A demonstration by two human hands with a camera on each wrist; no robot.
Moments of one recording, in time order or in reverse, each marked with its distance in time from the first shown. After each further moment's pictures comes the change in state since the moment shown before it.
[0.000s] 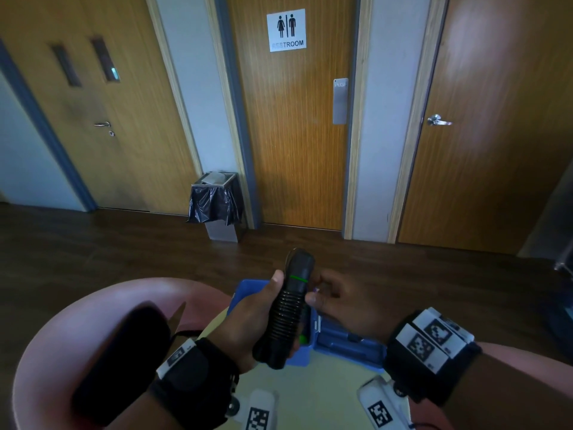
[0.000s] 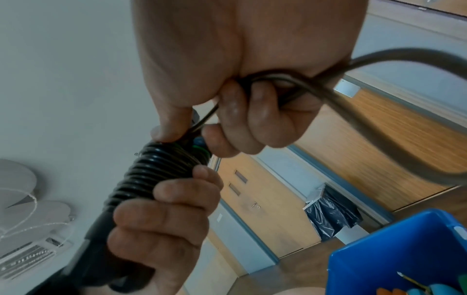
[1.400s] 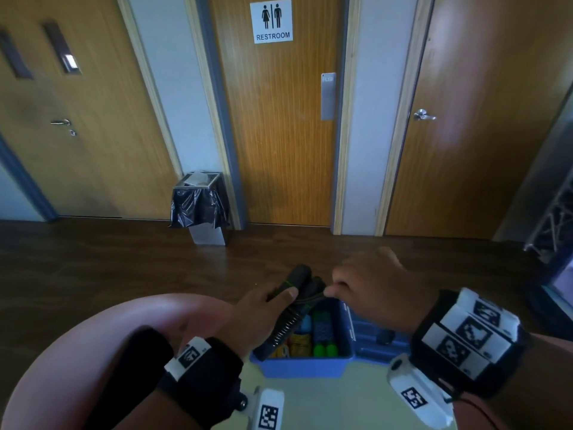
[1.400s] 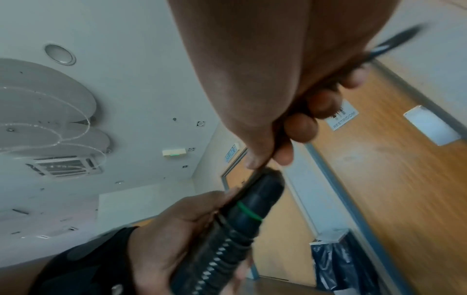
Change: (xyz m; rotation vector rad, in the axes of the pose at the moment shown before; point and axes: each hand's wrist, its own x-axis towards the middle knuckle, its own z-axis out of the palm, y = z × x) left_hand 0.037 0.024 -0.135 0.536 0.210 0.174; right_hand 0.073 -0.063 0.043 -1.279 0.043 0.014
